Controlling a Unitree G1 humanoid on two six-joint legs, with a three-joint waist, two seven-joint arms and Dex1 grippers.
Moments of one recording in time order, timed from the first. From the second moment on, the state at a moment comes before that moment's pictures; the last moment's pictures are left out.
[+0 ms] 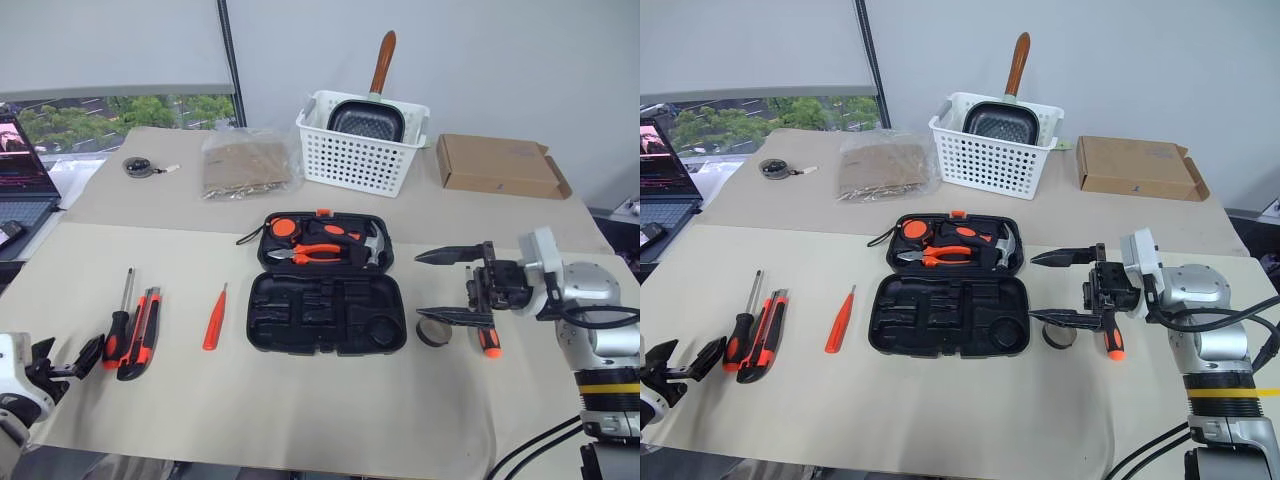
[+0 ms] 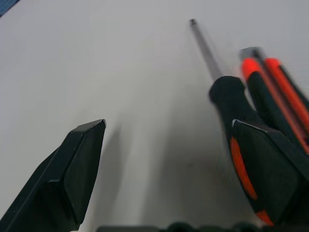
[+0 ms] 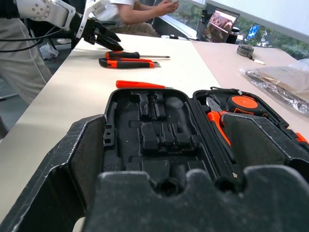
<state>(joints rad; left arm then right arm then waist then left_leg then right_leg) 0.33 0.61 0.68 -0.09 -0.60 0.37 -0.52 -0.38 -0.73 -0.10 0.07 0.61 0.04 1.48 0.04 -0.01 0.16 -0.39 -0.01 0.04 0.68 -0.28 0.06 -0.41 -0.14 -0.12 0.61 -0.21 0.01</state>
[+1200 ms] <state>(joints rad) 0.31 0.52 0.70 -0.18 -0.66 0.61 -0.33 -0.35 -0.74 -0.13 0.06 0.61 0.05 1.46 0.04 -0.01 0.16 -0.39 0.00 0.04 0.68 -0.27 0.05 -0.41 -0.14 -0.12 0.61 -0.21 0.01</state>
